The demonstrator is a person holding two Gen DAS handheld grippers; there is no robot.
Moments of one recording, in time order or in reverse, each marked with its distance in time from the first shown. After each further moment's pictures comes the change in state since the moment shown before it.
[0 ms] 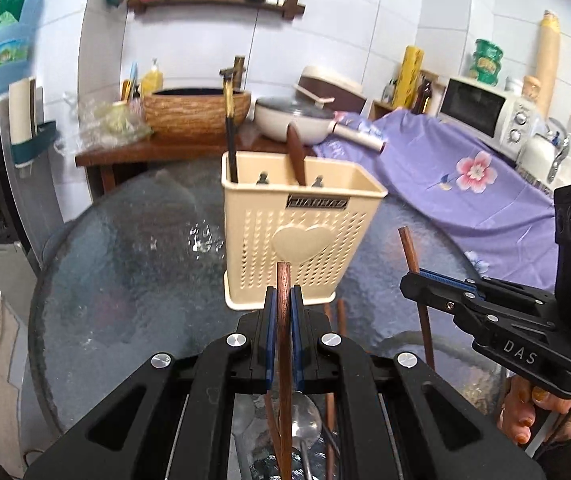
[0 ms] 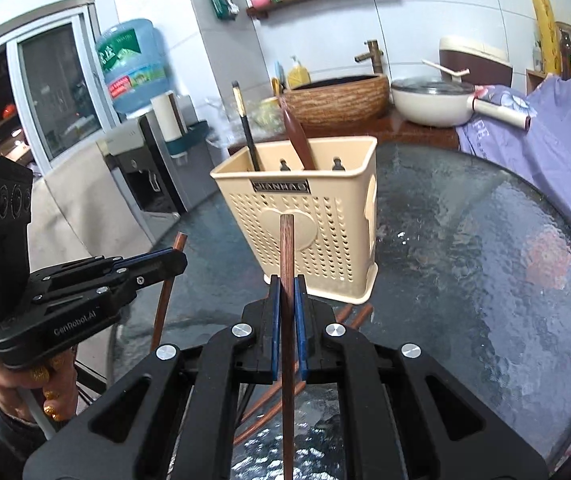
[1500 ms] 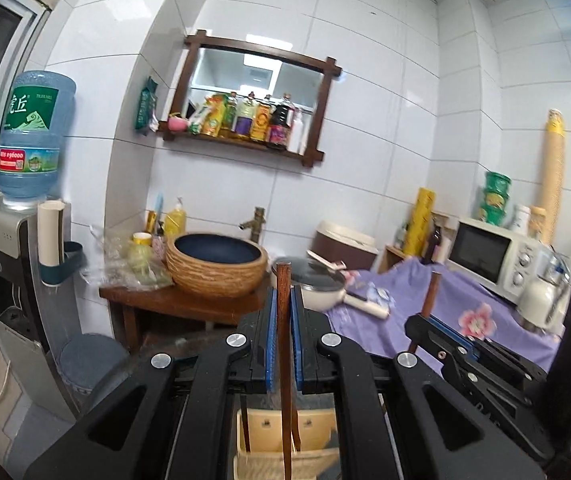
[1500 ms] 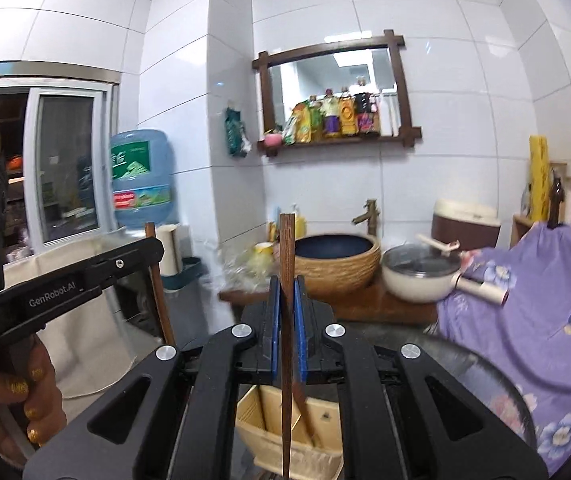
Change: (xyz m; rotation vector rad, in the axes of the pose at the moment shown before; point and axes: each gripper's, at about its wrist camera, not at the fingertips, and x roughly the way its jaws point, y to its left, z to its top) left arm -0.086 -0.003 0.178 -0.087 -0.445 0.082; right arm -0.057 0.058 0.188 -0.144 -0.441 -0.112
